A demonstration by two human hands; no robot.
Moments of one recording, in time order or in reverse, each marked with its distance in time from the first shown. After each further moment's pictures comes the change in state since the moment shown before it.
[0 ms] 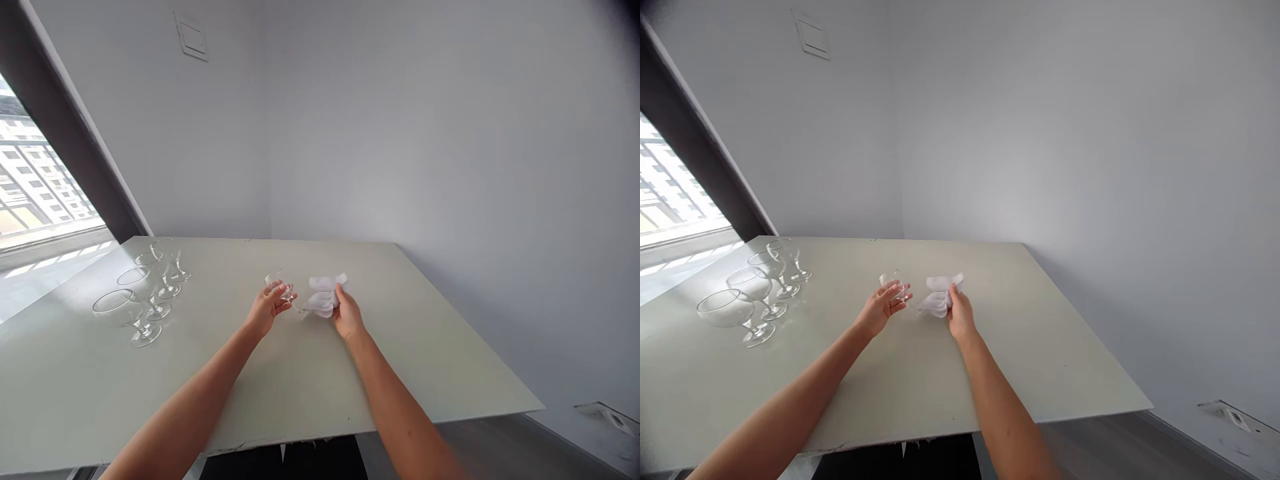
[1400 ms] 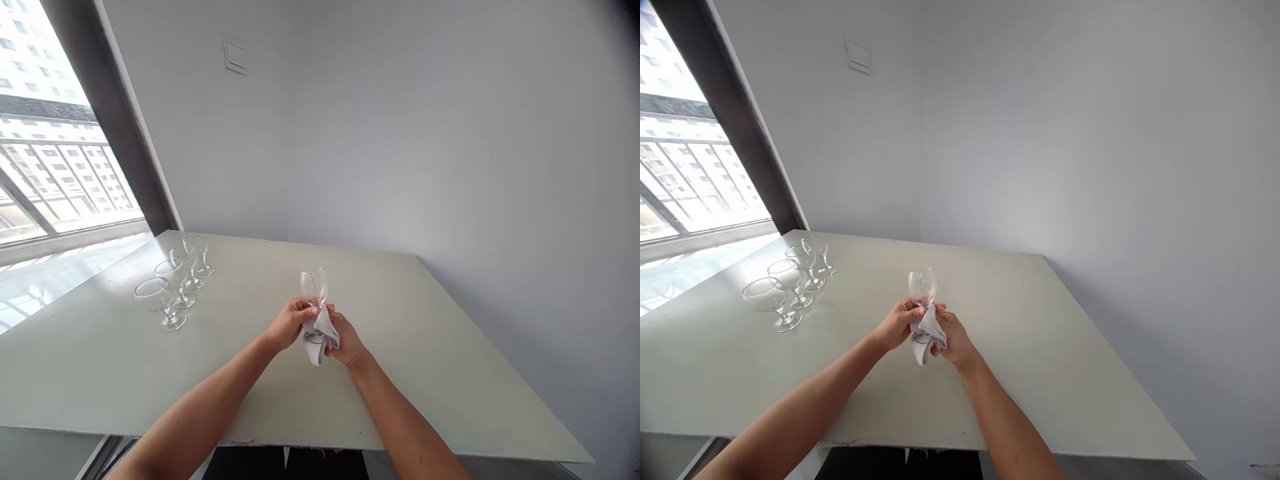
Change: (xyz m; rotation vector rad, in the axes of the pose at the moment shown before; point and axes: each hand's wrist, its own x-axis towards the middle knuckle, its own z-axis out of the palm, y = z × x) left_hand -0.037 0.011 0.028 -0.115 -0.343 -0.039; right_hand -0.042 0.017 0.032 -0.011 -0.582 0.240
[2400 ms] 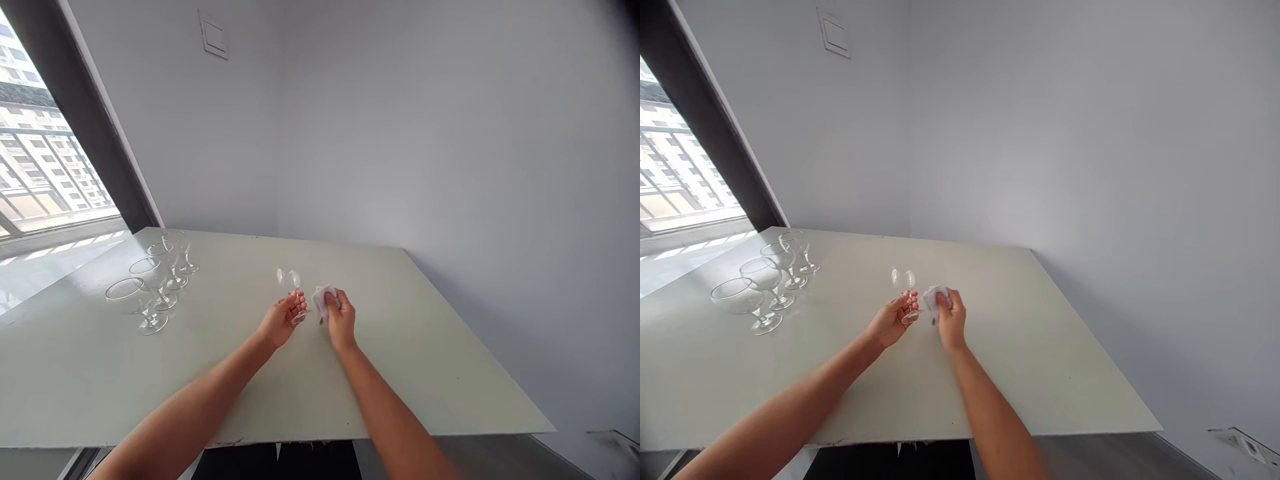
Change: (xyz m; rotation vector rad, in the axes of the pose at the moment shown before) left_hand 0.016 -0.024 -0.011 -0.270 0.293 -0.025; right_hand 0.003 -0.013 -0.013 -0.731 0.651 -0.620
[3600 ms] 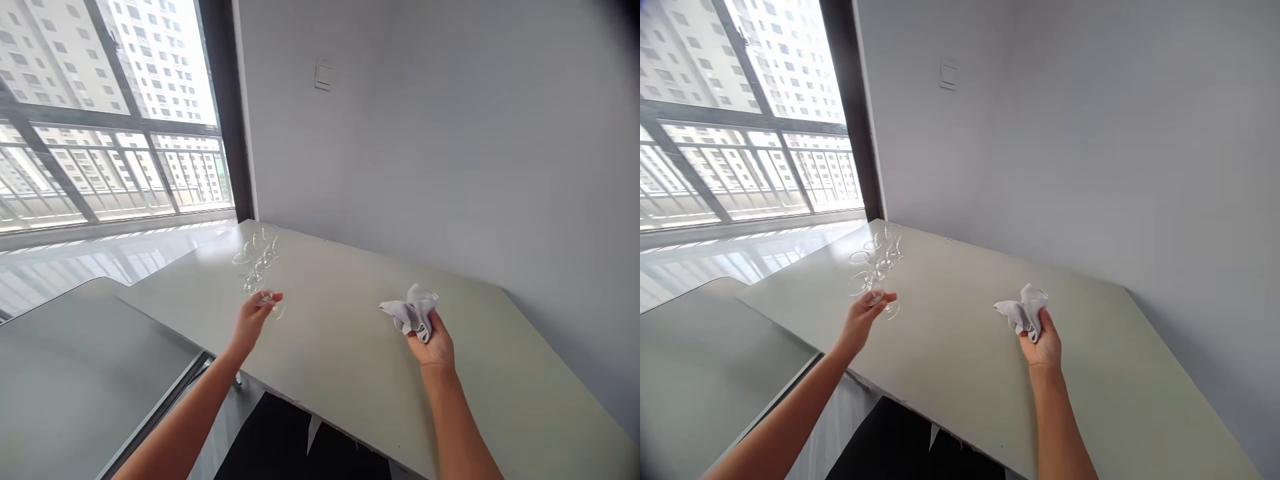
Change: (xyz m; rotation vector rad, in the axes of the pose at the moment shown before) left_hand -0.147 0.077 -0.088 0.611 0.577 0.625; right_hand 0.037 0.025 -0.039 0.849 0.011 0.482
